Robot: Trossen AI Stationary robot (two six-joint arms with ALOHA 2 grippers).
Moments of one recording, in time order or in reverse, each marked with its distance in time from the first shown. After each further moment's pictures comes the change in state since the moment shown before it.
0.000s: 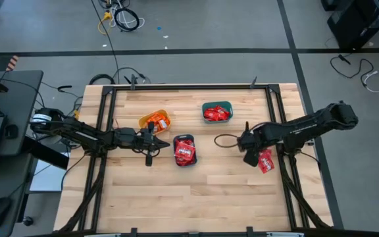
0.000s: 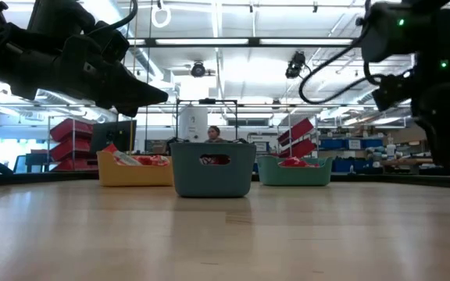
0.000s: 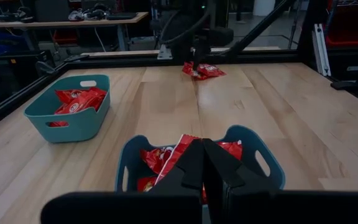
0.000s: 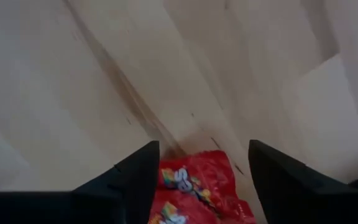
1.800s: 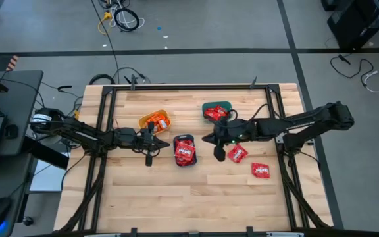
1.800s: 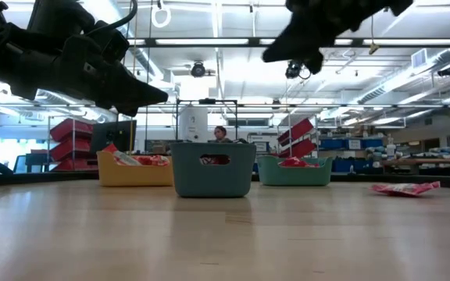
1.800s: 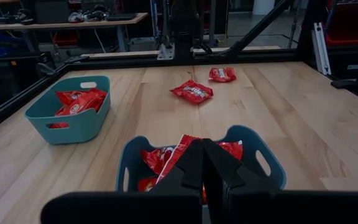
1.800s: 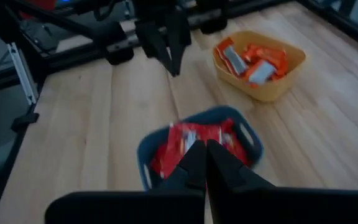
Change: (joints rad) left arm 0.000 0.000 0.000 0.000 0.000 0.011; right arm -0.051 0.053 0.182 0.951 0.059 -0.356
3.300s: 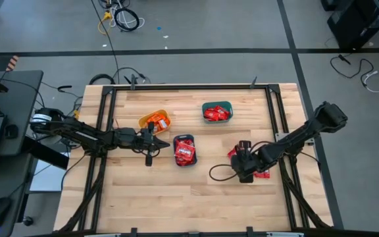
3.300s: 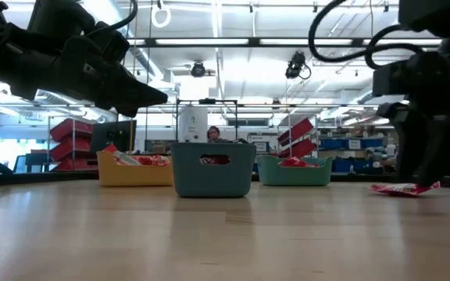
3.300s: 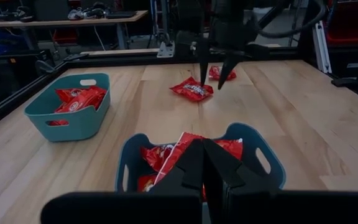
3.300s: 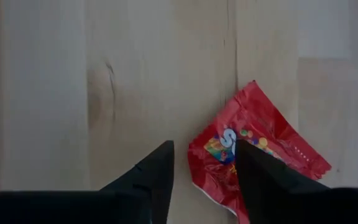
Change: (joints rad) left arm 0.000 0.000 0.000 -0.006 0.000 -0.004; right arm 0.376 0.119 -0.209 -0.508 0.182 0.112
